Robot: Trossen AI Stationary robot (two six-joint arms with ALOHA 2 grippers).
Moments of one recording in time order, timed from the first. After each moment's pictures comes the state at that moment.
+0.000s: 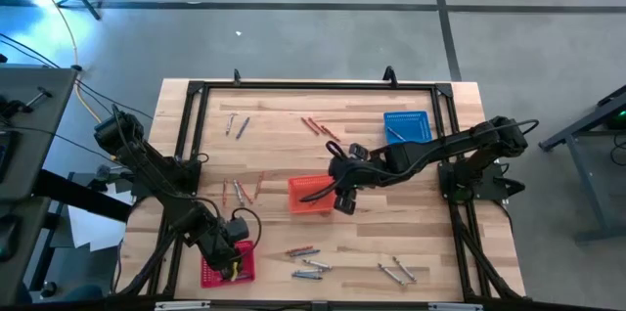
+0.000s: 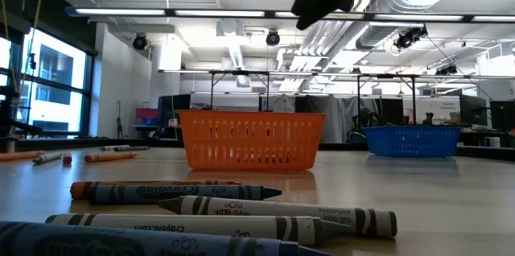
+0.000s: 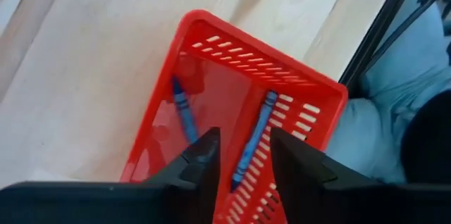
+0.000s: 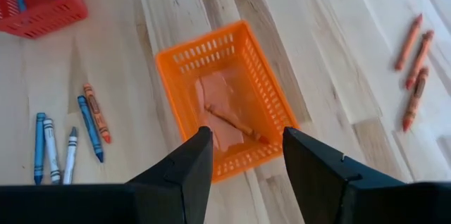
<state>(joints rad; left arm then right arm) -0.83 1.46 0.88 -0.54 -0.03 -1.39 0.24 1.63 1.41 -0.77 0.24 0.46</state>
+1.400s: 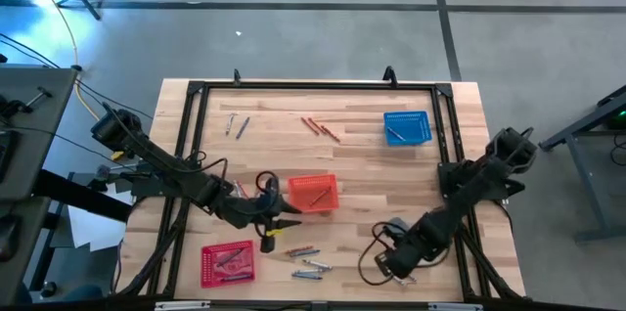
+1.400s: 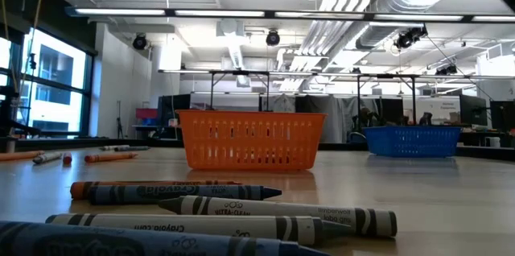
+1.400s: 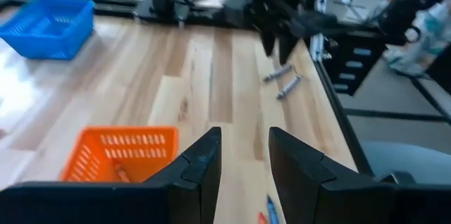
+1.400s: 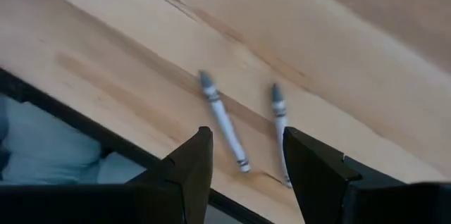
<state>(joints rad) -0.55 1.42 0.88 0.11 -0.48 -0.32 0.79 1.64 1.07 -0.72 -0.07 1.87</state>
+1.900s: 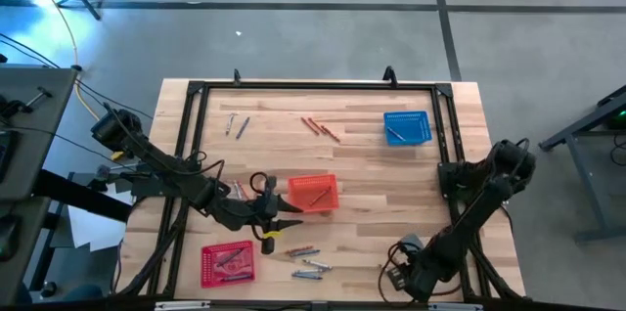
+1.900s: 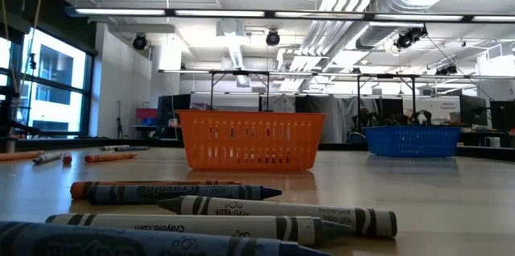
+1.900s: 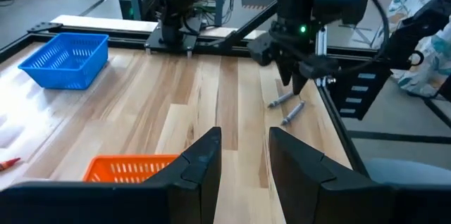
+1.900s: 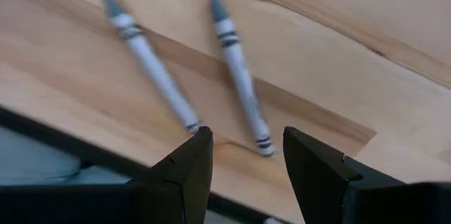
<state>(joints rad) -0.58 1.42 0.88 0.19 -0.56 -0.27 0.95 1.74 1.04 -0.63 -0.07 2.12</state>
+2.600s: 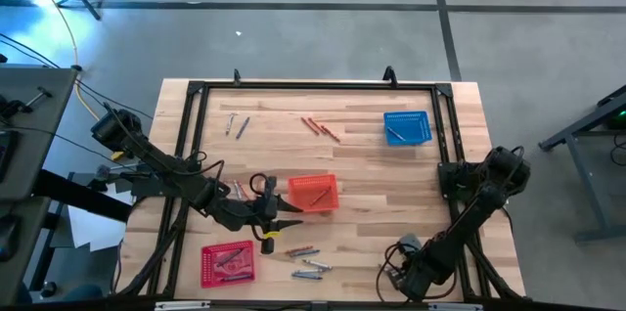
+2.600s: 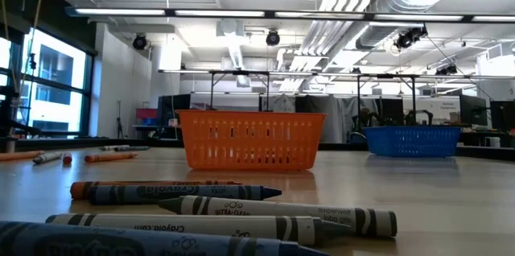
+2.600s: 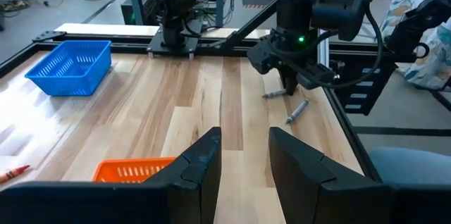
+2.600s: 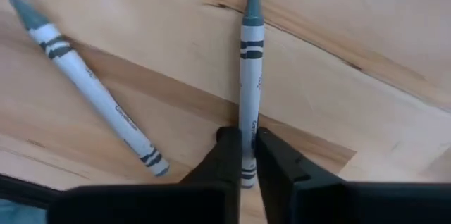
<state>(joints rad) -0.58 1.42 0.88 0.19 -0.57 -0.22 0.94 1.84 1.04 -0.67 -0.10 2.08</state>
